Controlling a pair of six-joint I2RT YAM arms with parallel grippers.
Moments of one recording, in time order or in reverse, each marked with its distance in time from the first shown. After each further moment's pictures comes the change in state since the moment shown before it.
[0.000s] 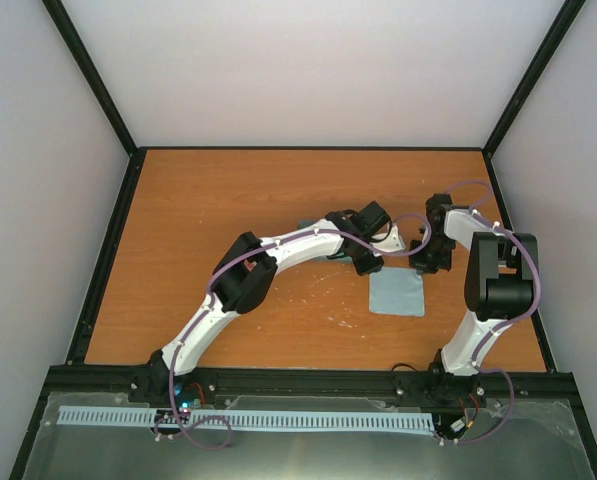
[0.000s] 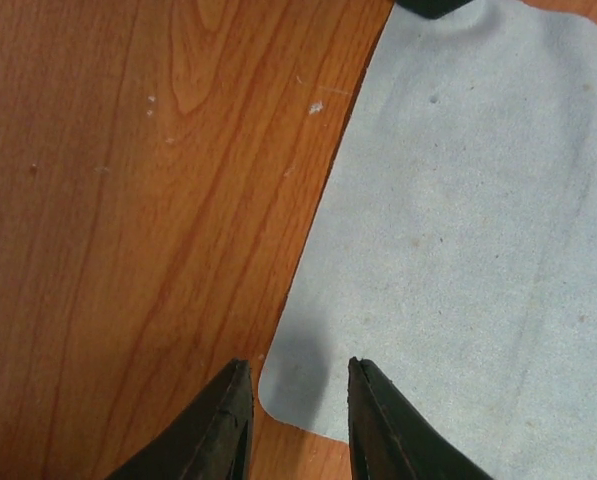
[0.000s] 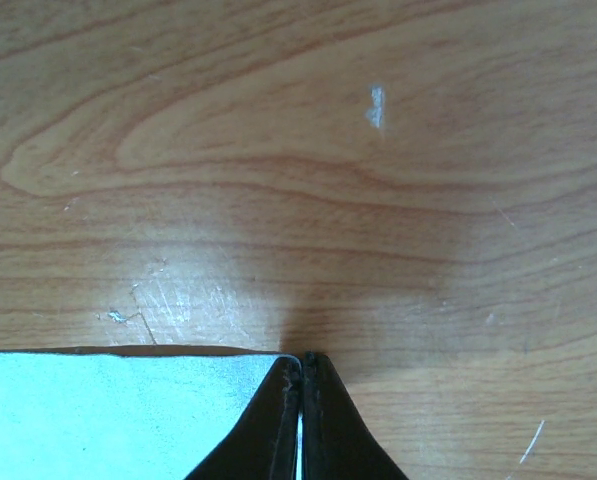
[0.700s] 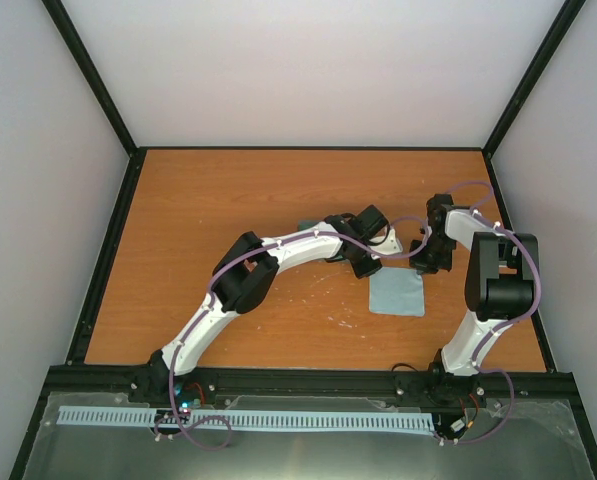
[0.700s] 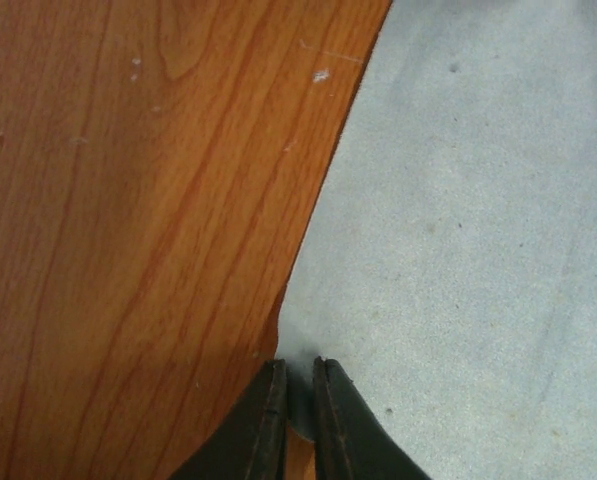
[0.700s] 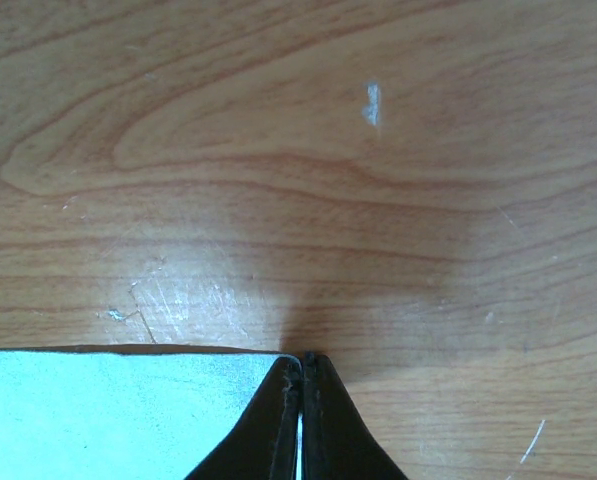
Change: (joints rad) left arm 0.001 0.000 -0.055 0.045 0.001 -0.013; right arm -0.007 -0.002 -0.001 0.000 -0.008 0.000
